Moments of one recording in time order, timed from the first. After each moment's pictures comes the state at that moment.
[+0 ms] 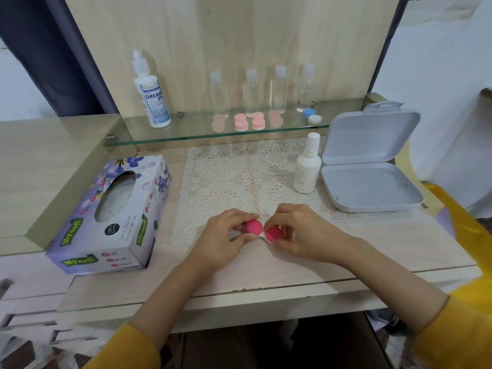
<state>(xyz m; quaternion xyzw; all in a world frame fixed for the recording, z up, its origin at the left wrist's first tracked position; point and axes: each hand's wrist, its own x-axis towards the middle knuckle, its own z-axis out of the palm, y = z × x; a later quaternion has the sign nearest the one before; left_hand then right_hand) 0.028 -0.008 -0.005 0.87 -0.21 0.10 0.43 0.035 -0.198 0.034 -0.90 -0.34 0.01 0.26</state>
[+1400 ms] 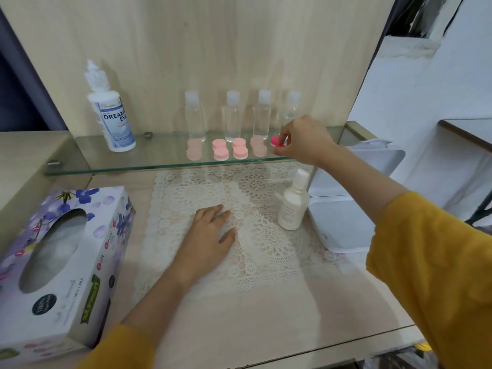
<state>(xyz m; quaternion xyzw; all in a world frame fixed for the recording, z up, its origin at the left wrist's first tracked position) 0.120 -0.013 -0.019 0.93 -0.15 0.13 0.30 0.214 -0.217 0.129 -0.98 -0.12 -0.14 0.09</state>
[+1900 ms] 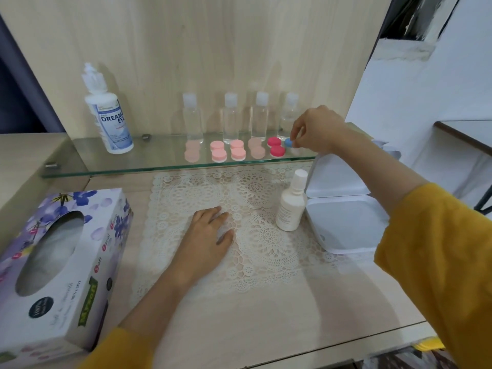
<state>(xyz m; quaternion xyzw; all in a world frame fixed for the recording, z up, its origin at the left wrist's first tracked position) 0.120 -0.012 -0.019 0.93 -0.15 0.13 0.30 0.216 -0.238 0.151 -0.99 -0.07 -0.11 0.07</state>
